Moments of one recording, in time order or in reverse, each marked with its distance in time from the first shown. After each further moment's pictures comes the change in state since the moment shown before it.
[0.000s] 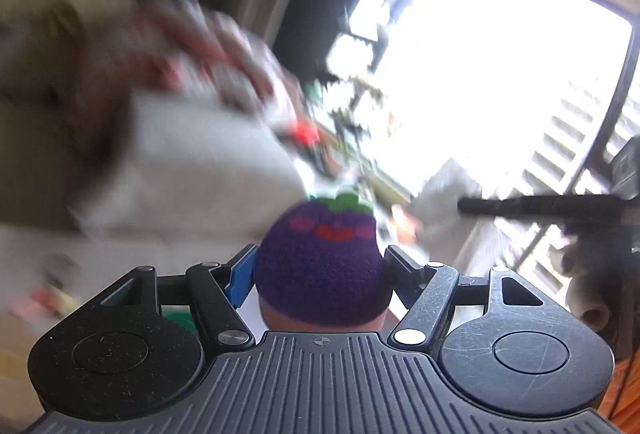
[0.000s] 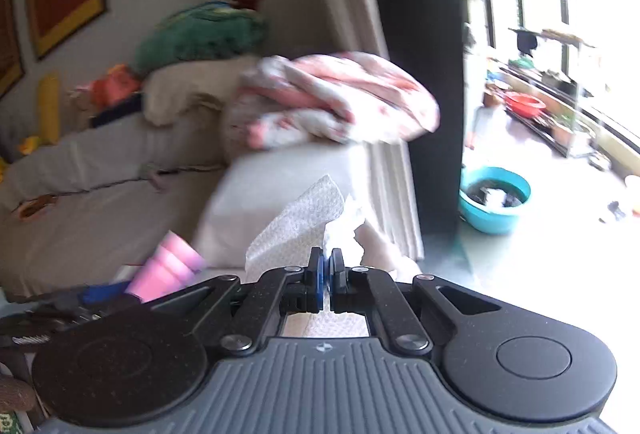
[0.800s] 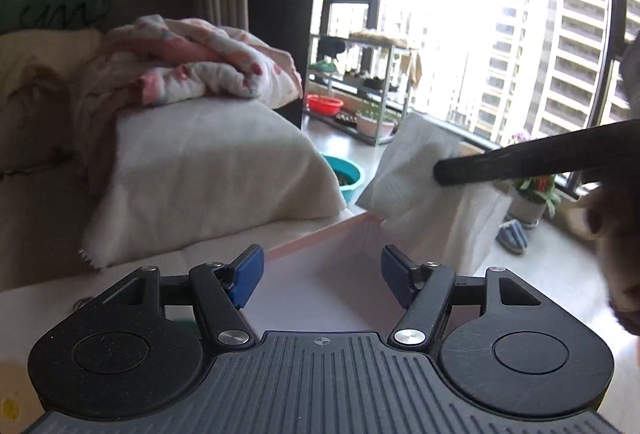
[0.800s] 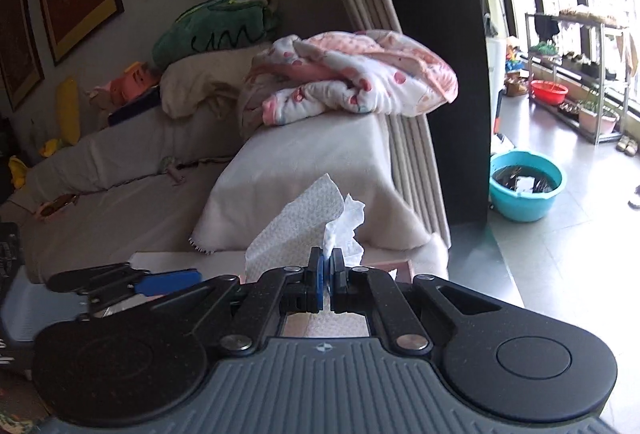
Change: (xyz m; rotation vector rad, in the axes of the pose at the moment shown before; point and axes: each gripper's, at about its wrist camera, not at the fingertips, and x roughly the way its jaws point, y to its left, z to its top) left arm 0.027 -0.013 -0.011 0.282 0.012 0.174; right arm 0.054 0.011 -0.059 0.010 -0.004 0.109
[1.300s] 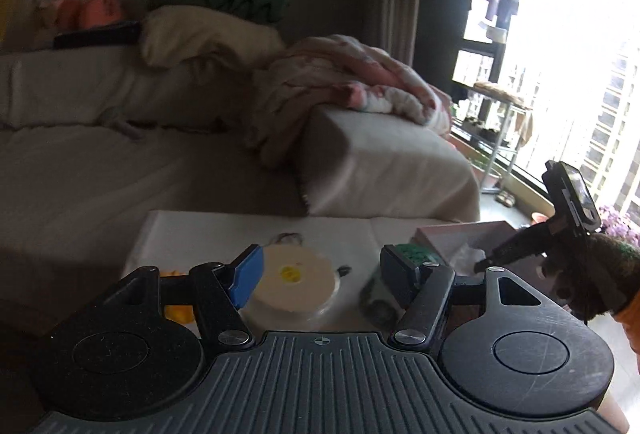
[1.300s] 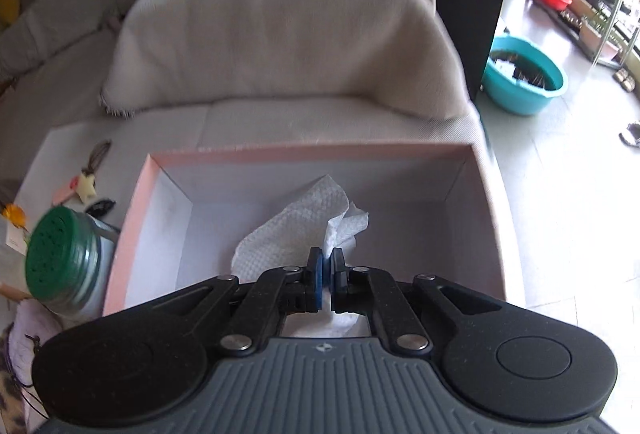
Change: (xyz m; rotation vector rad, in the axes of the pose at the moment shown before) left arm -0.146 0.111 -0.057 -0.255 -0.077 0.320; right arm 0.170 0.009 -0.032 -0.067 0.479 -0.158
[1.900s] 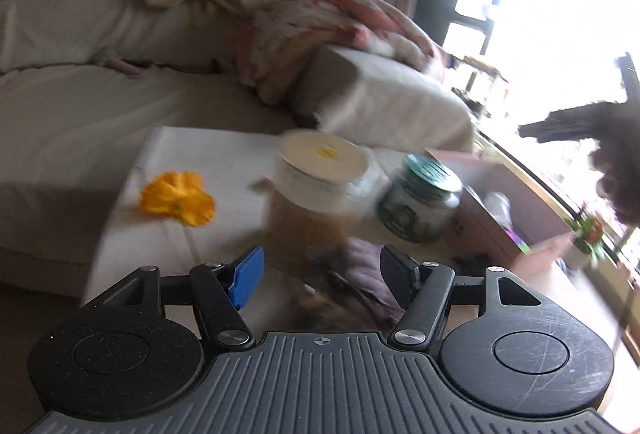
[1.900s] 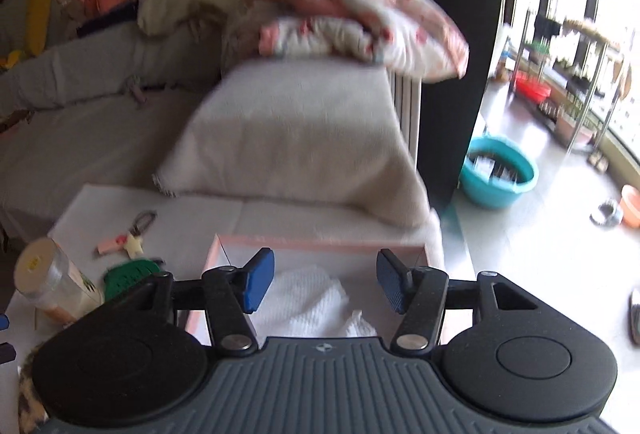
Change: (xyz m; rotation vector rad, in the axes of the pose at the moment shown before) left arm -0.010 0.044 -0.067 -0.047 0.092 -0.069; right arm -0.129 0.032 -0.019 -0.076 -0.357 -0.064
